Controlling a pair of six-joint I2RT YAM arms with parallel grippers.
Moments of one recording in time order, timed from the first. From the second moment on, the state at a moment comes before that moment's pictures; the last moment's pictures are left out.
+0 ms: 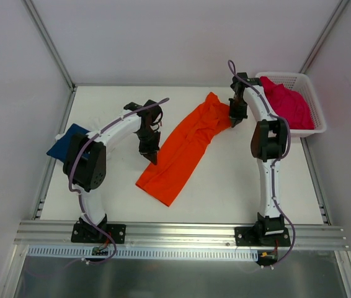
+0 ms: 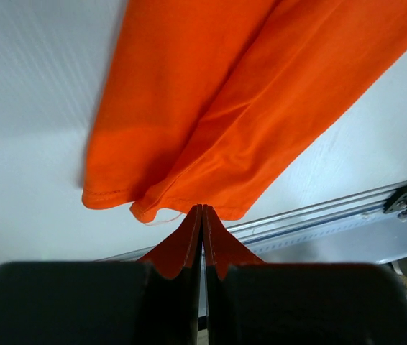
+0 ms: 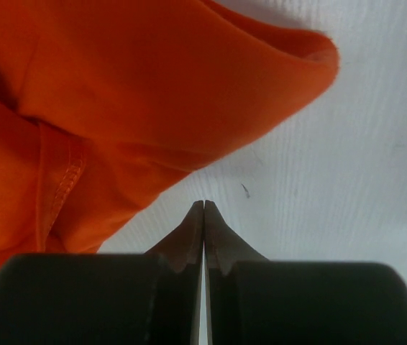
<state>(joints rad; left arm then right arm) -0.49 1.87 1.51 -1.13 0.27 -0.45 0.15 2.47 2.35 -1.25 0.05 0.25</state>
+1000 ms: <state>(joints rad) -0.53 1.72 1.17 -0.47 0.14 -0.52 0.18 2.13 1.94 -0.88 0.04 0.39</state>
